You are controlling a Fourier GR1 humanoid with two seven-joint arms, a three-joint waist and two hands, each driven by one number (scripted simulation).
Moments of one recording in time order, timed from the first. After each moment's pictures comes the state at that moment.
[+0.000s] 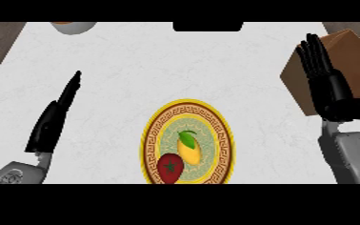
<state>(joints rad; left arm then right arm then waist) -0.11 0.53 -0.28 -1.46 0.06 0.26 -0.04 -0.29 -0.38 0.02 -1.40 -0.24 -0.06 -0.20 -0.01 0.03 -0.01</state>
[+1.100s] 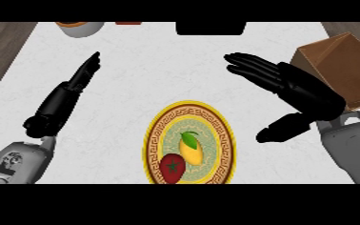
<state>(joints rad) -0.24 0.50 -0.25 -1.50 0.13 0.03 -0.12 -0.49 -0.59 0.36 -1.62 0.21 0.25 -0.39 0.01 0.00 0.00</state>
